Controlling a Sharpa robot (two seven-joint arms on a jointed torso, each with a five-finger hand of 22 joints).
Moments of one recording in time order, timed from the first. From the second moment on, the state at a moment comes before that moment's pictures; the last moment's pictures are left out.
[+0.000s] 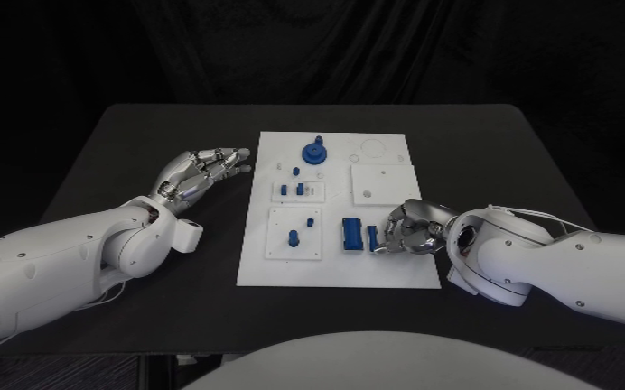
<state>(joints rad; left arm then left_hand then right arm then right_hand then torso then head) 1.08 -0.92 -0.21 1.39 -0.18 -0.07 0.68 1.62 0.22 -0.14 0.27 0.55 0.75 0.14 0.12 0.10 0.28 0.19 0.61 0.06 0.23 0.20 0.36 0.05 0.17 0.31 0.29 0.10 0.59 1.10 -1.05 -0.25 1.87 -1.19 -0.35 -0.45 1.36 0.05 -0.12 0.20 0.05 0.80 0.01 0.81 0.92 1.47 -0.06 1.58 1.31 1.47 -0.11 1.45 1.22 0.06 1.47 0.00 1.36 1.31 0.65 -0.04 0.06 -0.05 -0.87</state>
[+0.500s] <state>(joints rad) 1.08 -0.94 -0.21 1.41 -0.19 -0.07 0.68 1.63 0.22 -0.13 0.27 0.55 0.75 0.14 0.12 0.10 0.28 0.20 0.61 0.06 0.23 0.19 0.35 0.05 0.17 0.31 0.29 0.10 0.58 1.15 -1.13 -0.25 1.91 -1.16 -0.41 -0.36 1.31 0.04 -0.16 0.24 0.06 0.81 0.01 0.82 0.93 1.47 -0.06 1.58 1.31 1.47 -0.12 1.45 1.23 0.06 1.47 0.00 1.37 1.31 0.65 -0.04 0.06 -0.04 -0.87</state>
